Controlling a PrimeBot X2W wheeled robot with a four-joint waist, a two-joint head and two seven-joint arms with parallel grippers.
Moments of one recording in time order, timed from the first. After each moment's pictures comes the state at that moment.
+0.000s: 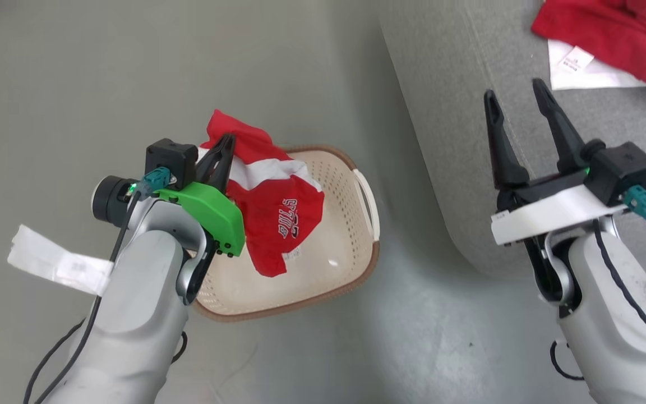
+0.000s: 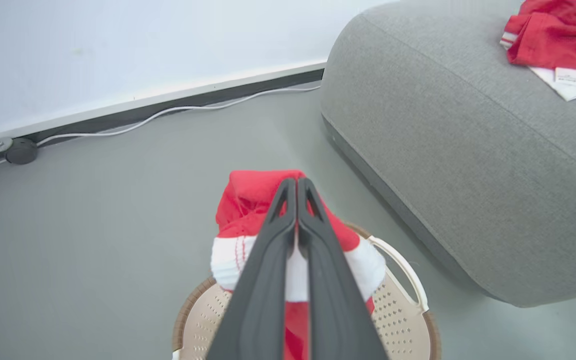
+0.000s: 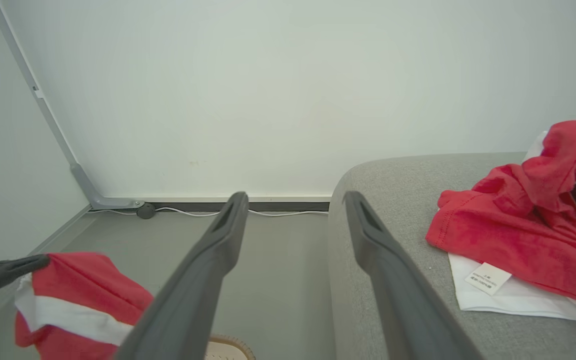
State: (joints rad) left arm -0.63 0.04 -0.46 0.62 -0.37 -0.11 -0.13; right arm -0.34 -0.18 0.30 0.11 0.27 -0.03 -0.25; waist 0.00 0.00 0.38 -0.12
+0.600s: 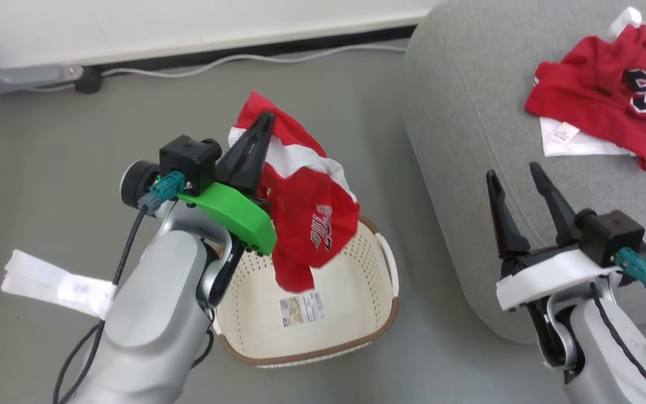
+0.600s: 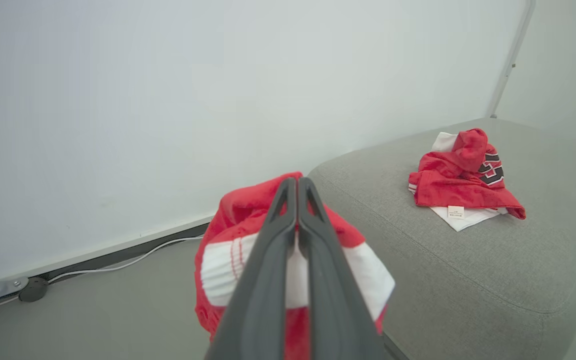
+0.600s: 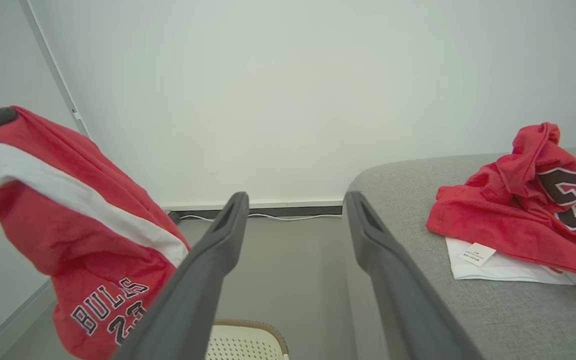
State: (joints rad) left arm -0.58 0.04 -0.51 0.40 -0.43 -0.12 -0.18; right arm -0.14 -0.19 0.29 0.10 0.30 -0.05 -0.23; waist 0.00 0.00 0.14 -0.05
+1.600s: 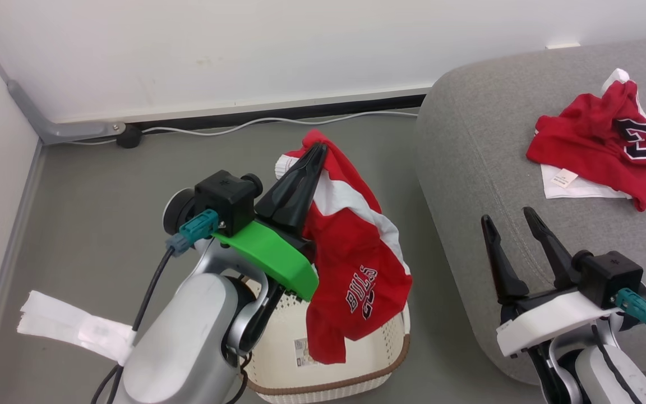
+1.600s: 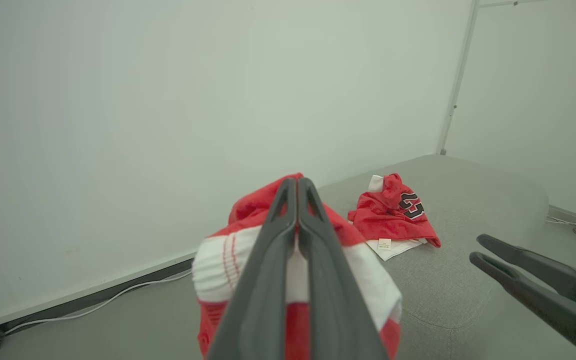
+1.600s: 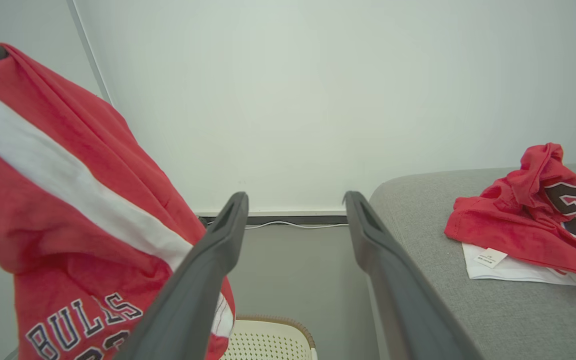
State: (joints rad) left arm -0.43 0.04 -0.58 0.08 -0.50 -0.06 -0.06; right arm 0.03 -0.20 0.30 -0.06 0.32 -0.08 -0.14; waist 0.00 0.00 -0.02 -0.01
